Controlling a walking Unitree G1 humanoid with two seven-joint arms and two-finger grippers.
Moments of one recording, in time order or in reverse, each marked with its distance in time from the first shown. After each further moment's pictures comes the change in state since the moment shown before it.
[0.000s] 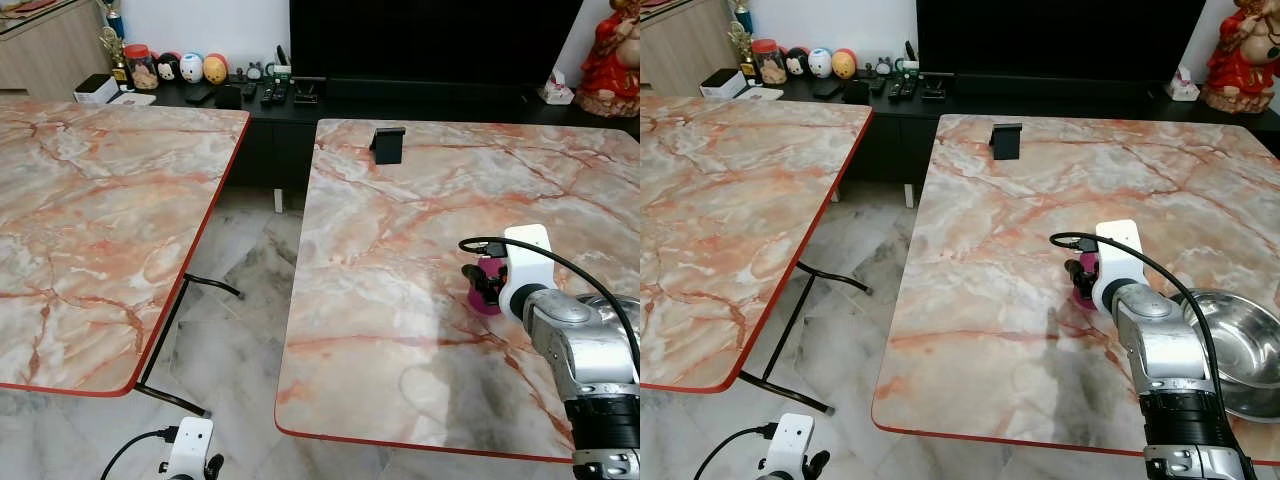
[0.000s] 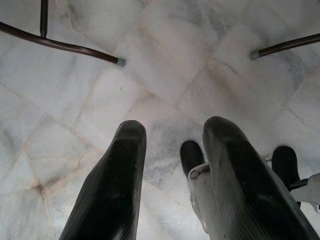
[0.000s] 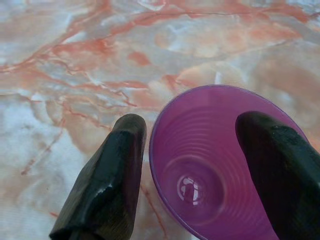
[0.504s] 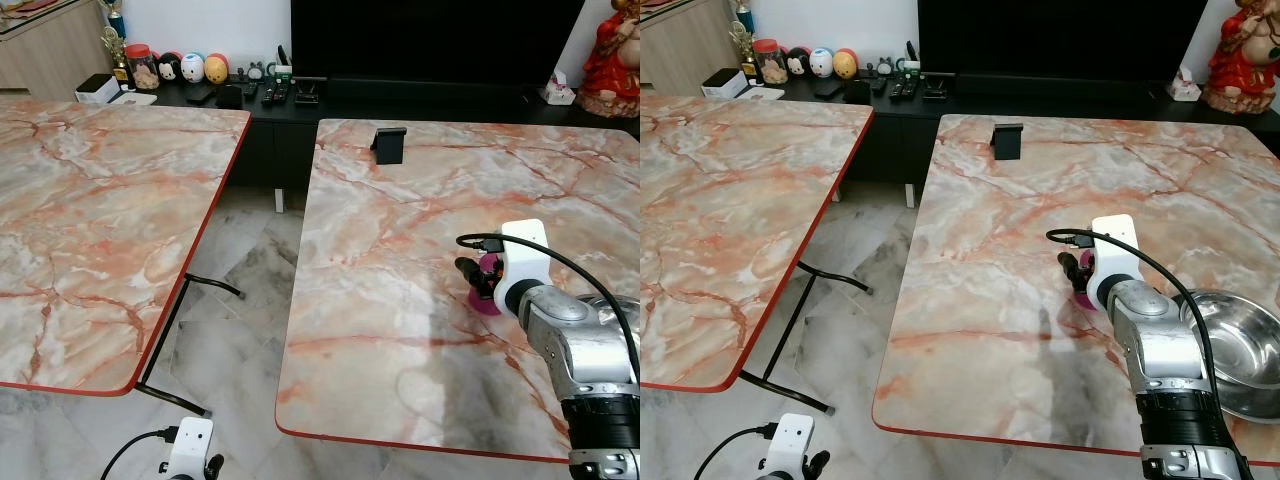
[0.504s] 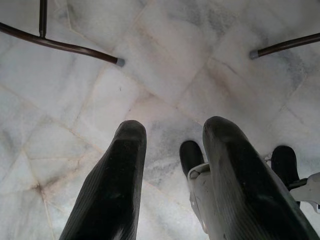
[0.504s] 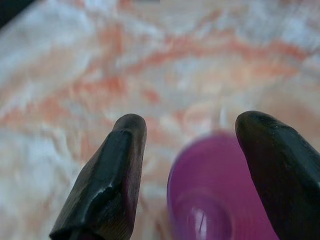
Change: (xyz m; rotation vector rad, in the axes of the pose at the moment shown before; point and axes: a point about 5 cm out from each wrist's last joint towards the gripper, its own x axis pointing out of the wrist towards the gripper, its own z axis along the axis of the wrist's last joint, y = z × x) left arm 0.000 0.000 0.000 0.000 0.000 -0.002; right arm -0.003 0.005 0.019 0.016 -0.137 0.017
